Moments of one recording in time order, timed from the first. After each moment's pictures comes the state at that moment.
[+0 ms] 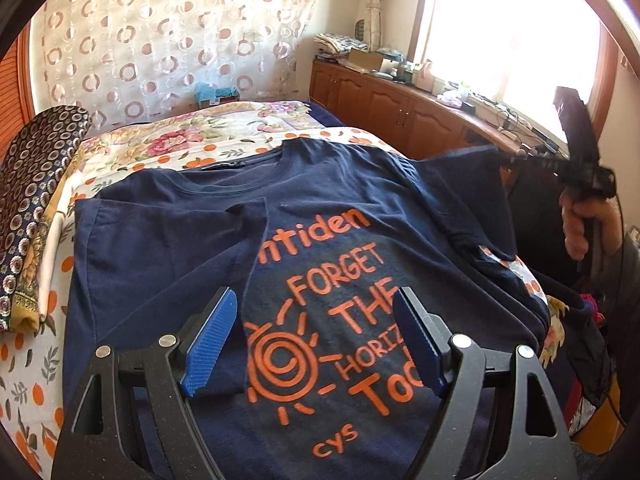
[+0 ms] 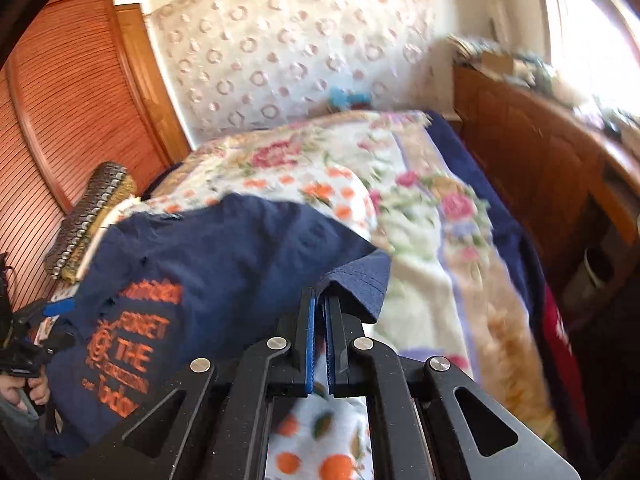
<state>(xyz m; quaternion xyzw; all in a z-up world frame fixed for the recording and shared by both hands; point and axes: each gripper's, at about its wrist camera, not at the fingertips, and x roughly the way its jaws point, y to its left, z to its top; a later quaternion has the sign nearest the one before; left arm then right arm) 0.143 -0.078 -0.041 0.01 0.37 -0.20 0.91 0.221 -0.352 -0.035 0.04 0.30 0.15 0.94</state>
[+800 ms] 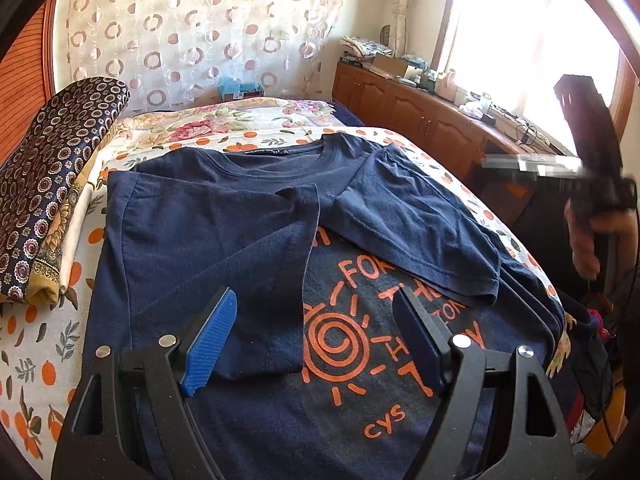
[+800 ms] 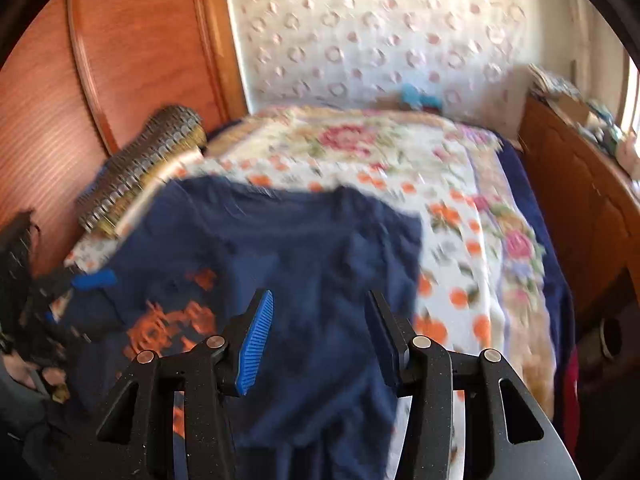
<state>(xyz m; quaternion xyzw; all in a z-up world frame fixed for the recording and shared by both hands) 0.138 -0.043 -0.053 -0.02 0.38 -0.17 0.91 0.224 -0.224 -0.028 -0.05 0.33 0.22 0.92</state>
